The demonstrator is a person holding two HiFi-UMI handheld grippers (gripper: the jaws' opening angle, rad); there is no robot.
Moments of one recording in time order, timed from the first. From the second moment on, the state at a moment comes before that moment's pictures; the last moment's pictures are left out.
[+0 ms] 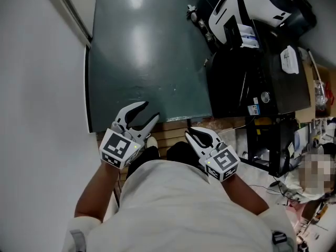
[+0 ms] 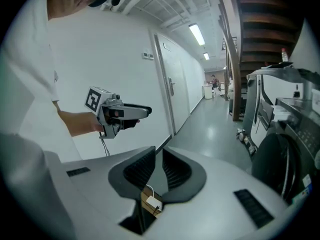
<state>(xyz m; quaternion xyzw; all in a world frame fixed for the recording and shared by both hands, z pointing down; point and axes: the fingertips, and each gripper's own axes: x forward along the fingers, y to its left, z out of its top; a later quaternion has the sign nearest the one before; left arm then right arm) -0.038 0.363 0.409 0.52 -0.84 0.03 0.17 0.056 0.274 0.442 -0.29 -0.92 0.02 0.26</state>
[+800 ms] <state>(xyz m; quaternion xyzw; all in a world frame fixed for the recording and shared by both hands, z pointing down) -0.182 0.248 0.408 0.60 -0.78 0.05 0.17 -0.067 0.197 0.443 -0.20 -0.94 0.05 0.26</state>
